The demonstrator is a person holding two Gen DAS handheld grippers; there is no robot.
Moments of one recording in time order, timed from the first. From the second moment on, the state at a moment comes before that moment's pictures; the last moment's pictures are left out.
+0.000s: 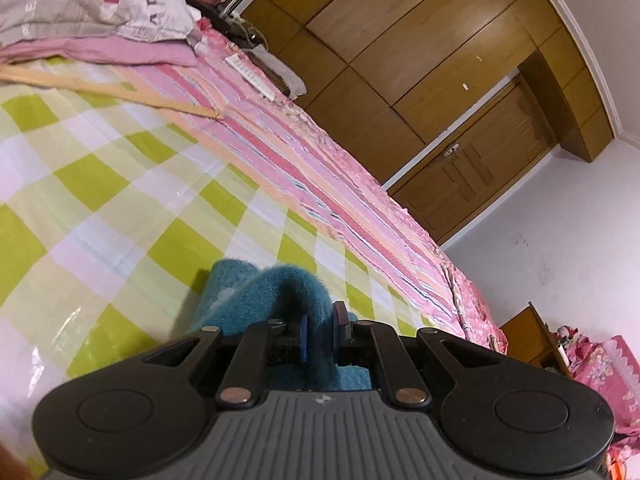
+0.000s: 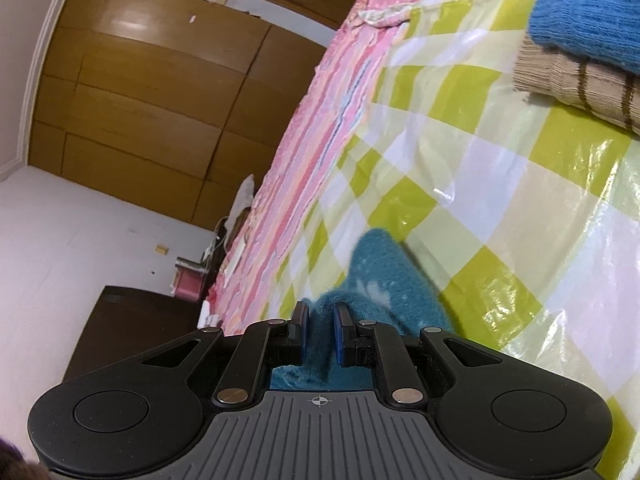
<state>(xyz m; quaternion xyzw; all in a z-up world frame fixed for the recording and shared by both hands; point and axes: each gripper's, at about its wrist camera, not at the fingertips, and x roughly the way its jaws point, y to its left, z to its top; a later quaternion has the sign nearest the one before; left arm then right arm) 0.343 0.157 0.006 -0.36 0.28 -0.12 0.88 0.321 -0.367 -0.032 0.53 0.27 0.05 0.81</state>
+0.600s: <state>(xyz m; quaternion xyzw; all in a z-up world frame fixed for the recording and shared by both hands) 0.348 0.160 0.004 -0.36 0.29 -0.11 0.88 0.320 -0.377 -0.038 0.57 0.23 0.06 0.79</state>
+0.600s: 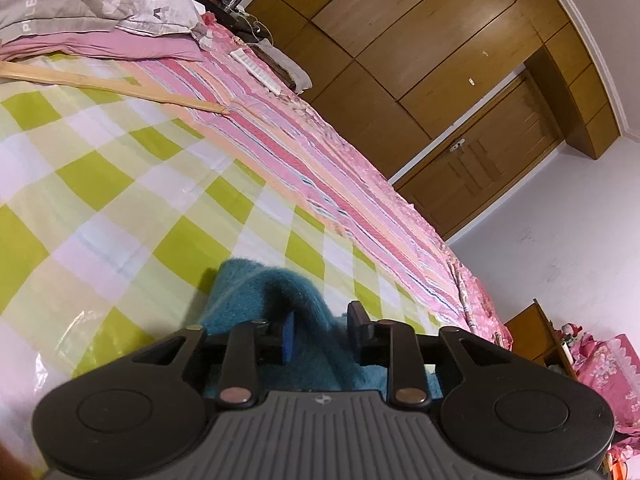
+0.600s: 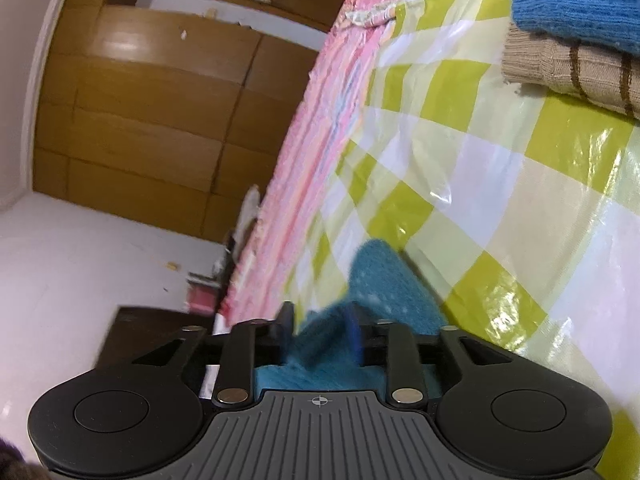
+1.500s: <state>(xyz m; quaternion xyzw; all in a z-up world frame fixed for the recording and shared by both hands) 0.333 0.156 0.032 -0.25 0.24 -0.07 0.94 0.353 -0.314 -0.001 0.19 0.34 0.01 0.92</state>
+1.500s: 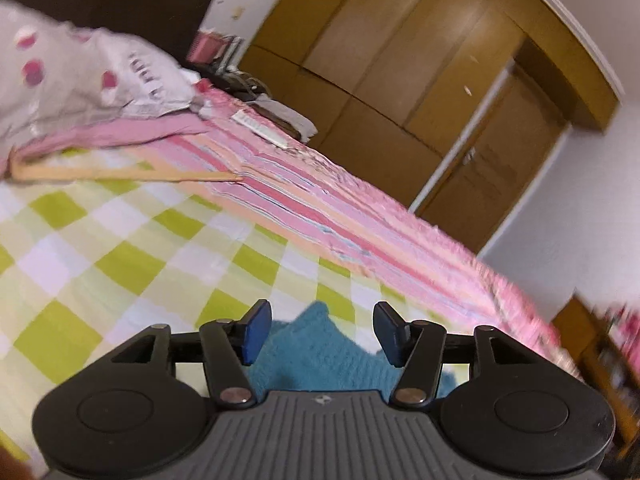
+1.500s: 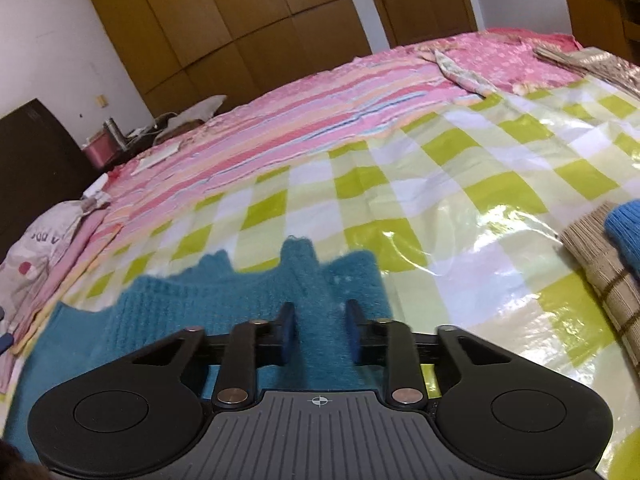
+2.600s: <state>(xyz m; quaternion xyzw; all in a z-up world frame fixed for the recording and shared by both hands) 0.279 0.111 0.017 -0.10 0.28 -0.06 0.95 0.288 -0.340 0.016 0.27 0.32 0.00 0.91</state>
